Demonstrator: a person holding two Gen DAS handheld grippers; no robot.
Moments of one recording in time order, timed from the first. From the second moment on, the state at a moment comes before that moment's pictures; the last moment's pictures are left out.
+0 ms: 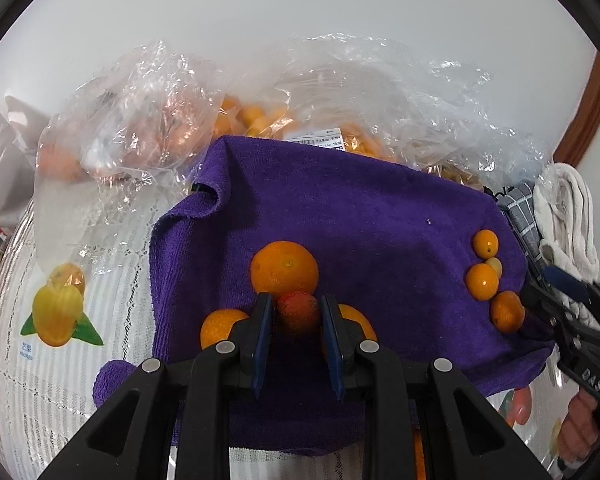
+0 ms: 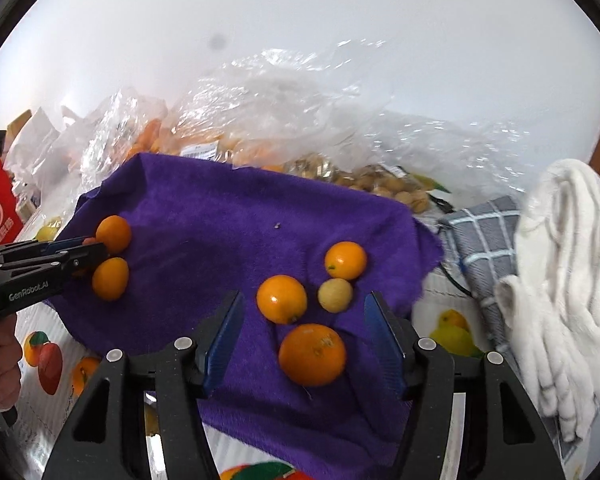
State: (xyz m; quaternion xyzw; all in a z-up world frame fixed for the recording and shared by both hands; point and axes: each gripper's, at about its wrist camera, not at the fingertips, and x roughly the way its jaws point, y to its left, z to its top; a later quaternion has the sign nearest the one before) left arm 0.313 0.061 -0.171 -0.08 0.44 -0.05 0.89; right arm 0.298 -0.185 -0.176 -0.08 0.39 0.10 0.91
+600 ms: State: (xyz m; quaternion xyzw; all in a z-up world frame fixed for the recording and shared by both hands) left arm 0.234 0.080 -0.119 -0.09 0.38 -0.02 0.92; right arm 0.230 -0.224 -0.149 0.02 0.38 0.09 0.92
